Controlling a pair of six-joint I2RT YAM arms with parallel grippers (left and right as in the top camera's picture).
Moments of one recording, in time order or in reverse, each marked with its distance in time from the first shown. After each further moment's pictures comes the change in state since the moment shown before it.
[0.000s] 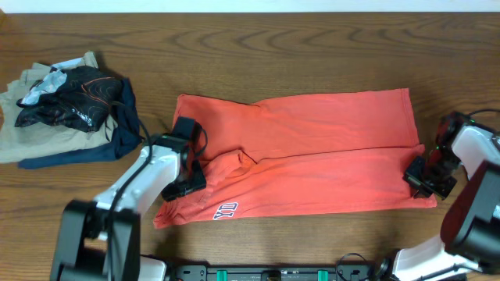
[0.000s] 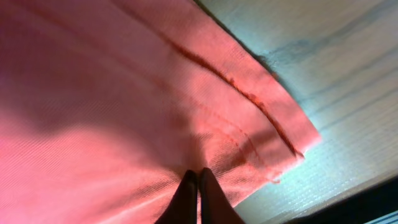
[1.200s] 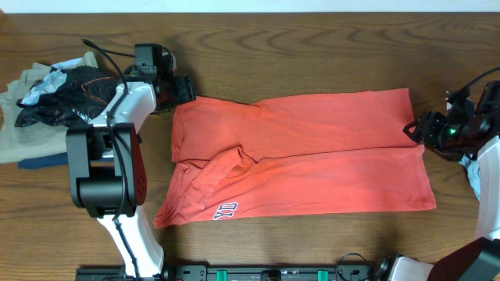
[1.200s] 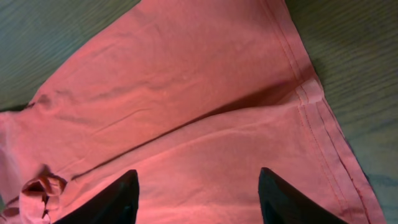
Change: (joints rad) left arm 0.260 0.507 0.563 0.454 0.268 0.359; right arm -0.003 -0.304 0.175 0.056 -0.465 -0.265
